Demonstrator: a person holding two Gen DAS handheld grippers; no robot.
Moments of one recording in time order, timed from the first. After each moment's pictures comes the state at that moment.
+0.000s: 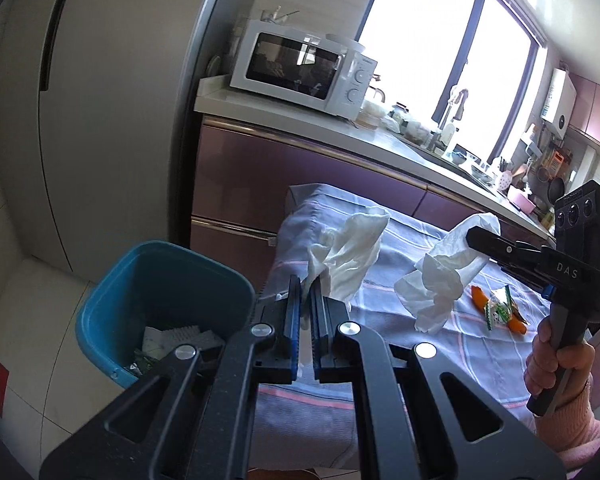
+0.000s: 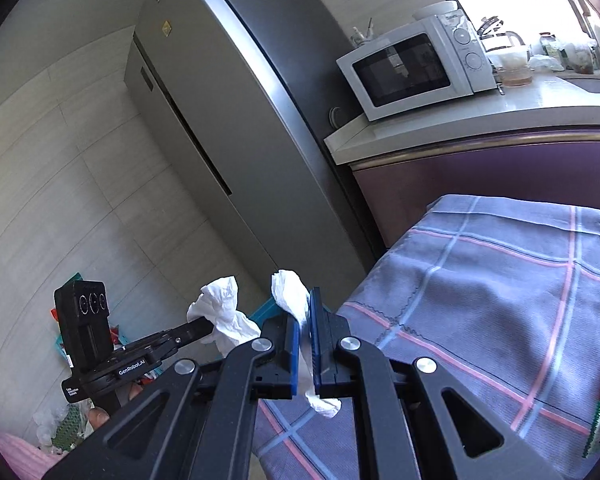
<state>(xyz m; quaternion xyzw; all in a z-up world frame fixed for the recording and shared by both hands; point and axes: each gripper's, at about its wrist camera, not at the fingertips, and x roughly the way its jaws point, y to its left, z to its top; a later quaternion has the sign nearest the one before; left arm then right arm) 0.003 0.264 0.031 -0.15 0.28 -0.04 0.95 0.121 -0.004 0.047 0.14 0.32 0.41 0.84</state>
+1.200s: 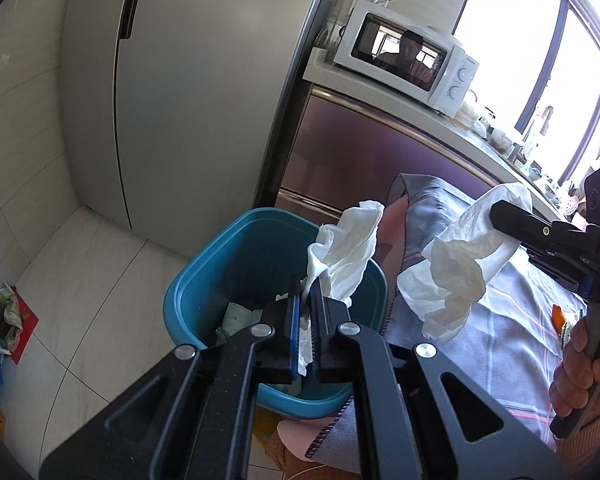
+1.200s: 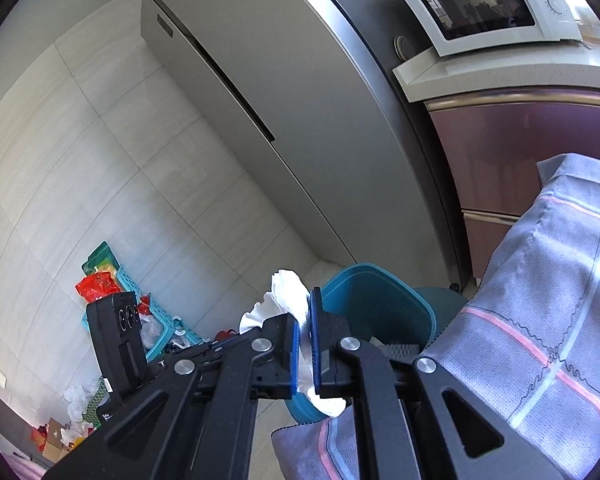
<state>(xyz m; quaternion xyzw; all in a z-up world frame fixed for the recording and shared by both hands) 0.018 0.362 -0.029 -0.19 0.34 0.08 0.92 0.156 0.142 0.015 0.13 0.39 0.49 0.77</state>
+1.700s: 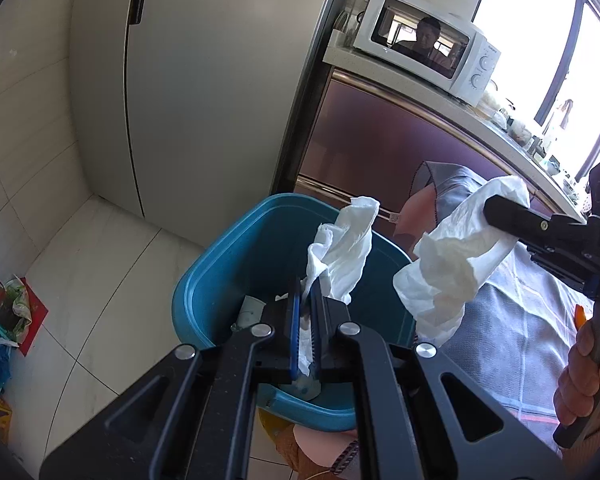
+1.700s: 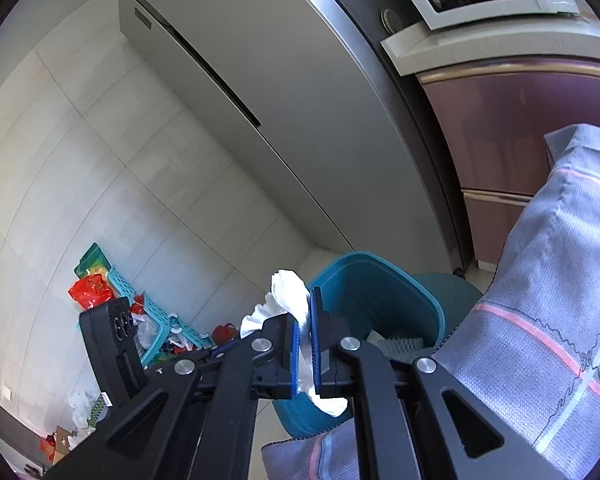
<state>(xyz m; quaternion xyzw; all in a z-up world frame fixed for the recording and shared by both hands) 0.041 0.370 -0.054 -0.18 0.36 0.11 0.91 0.170 0.168 -0.014 0.13 0.42 0.47 0.76</state>
